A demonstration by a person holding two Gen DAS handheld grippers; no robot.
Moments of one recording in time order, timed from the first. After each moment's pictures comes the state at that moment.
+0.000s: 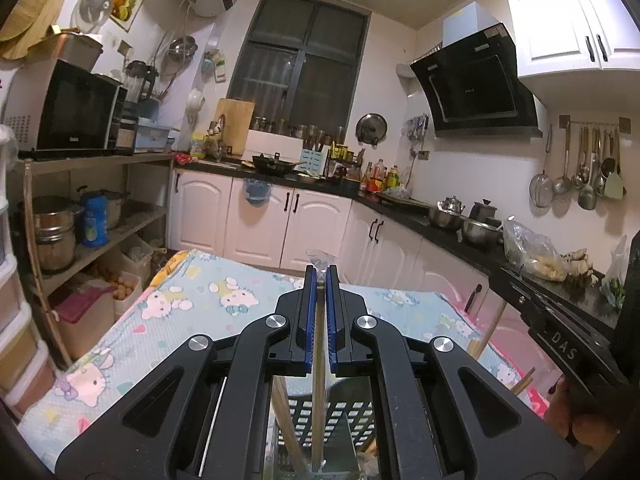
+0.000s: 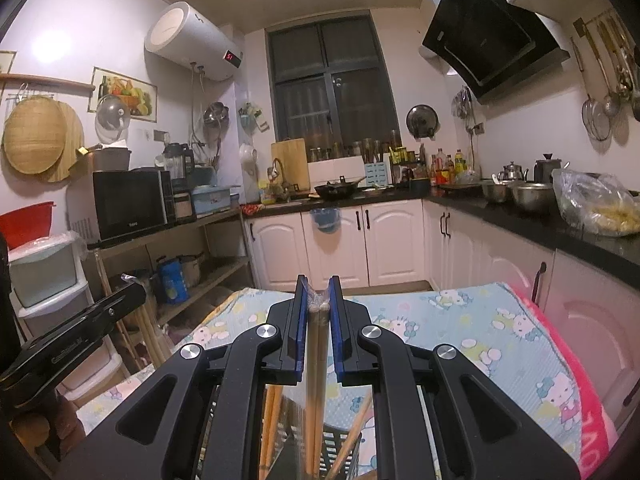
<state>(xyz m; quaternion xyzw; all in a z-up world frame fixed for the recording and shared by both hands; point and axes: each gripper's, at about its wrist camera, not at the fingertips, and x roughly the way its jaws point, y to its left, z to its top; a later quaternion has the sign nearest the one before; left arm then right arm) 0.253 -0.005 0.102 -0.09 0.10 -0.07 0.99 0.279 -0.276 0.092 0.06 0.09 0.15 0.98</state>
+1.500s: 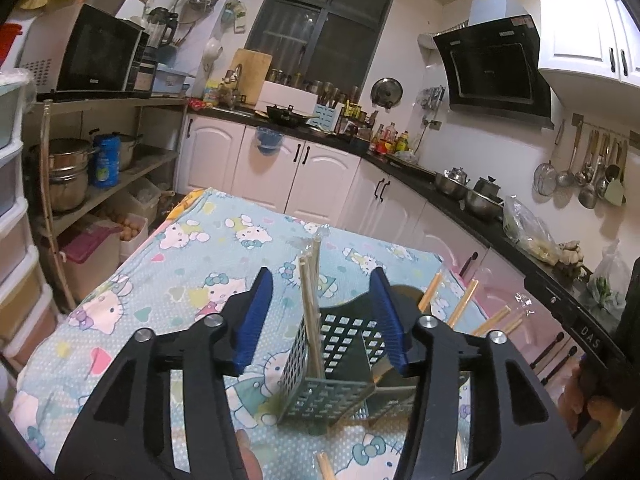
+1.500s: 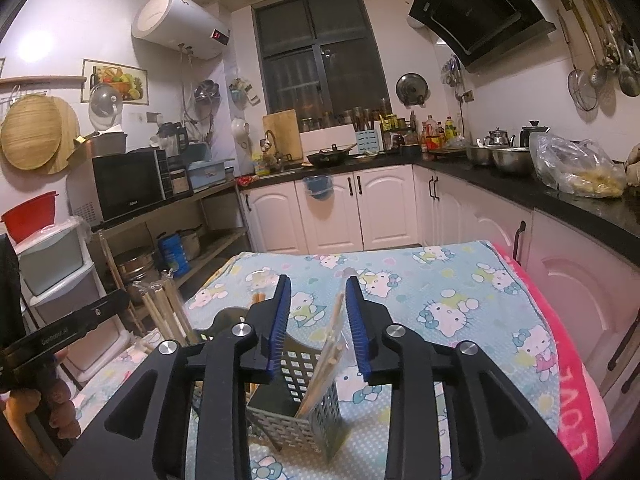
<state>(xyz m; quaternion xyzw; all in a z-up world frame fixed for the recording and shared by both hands) 0.215 0.020 0.079 -0.14 0.18 -0.07 0.97 0.236 -0.313 0.073 0.07 0.15 0.15 0.98</state>
